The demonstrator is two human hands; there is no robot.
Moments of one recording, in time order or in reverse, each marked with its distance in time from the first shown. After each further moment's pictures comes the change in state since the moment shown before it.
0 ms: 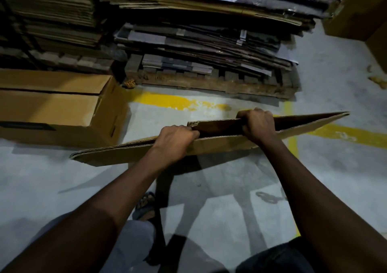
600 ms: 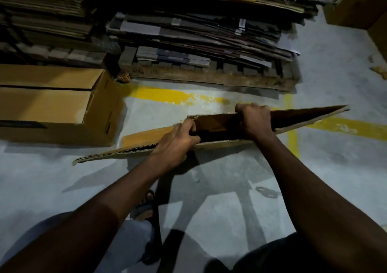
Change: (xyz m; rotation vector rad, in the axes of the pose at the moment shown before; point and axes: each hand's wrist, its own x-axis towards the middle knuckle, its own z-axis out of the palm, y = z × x) left_hand 0.001 0.003 0.038 -0.153 0.153 0.112; right_hand 0.016 0.004 0.030 -0.035 0.052 0.010
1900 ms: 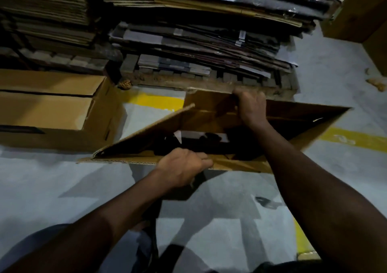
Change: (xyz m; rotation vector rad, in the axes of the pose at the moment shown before) left_hand -0.007 0.020 -0.009 0.032 -0.098 0.279; right_hand 0.053 -0.010 -0.018 0.102 0.223 -0.011
